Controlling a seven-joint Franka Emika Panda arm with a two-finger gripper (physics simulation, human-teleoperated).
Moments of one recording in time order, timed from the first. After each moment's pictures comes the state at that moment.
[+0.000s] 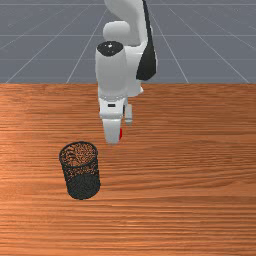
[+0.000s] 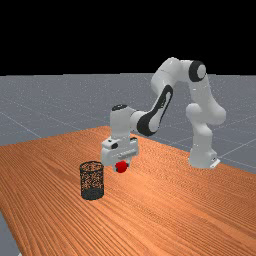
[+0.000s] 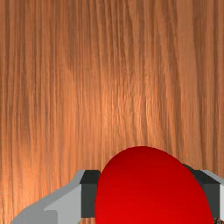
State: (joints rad) arm -0.06 0.44 -0.01 -1.93 0.02 2.35 -0.86
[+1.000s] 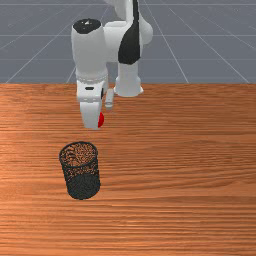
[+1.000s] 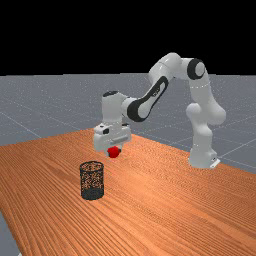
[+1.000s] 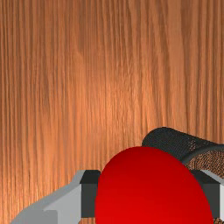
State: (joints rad) arm -0.12 0.39 -0.04 -1.86 0.00 2.20 -0.94
